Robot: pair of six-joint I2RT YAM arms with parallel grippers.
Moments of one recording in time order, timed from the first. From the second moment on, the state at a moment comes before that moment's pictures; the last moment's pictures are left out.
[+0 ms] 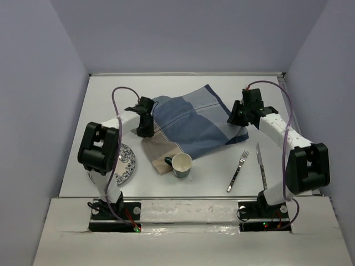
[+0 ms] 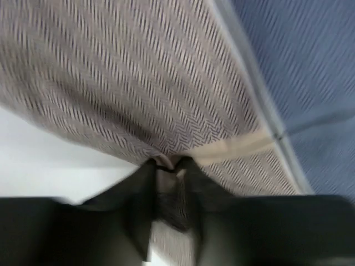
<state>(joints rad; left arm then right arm) -0.34 1.79 1.13 -0.53 -0.11 -0.35 0.21 1.50 1.11 -0.46 -0.04 0.45</state>
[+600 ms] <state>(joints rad) -0.21 2.25 1.95 -0.38 -0.17 -0.41 0.21 1.71 1.26 -0.28 -0.10 0.48</state>
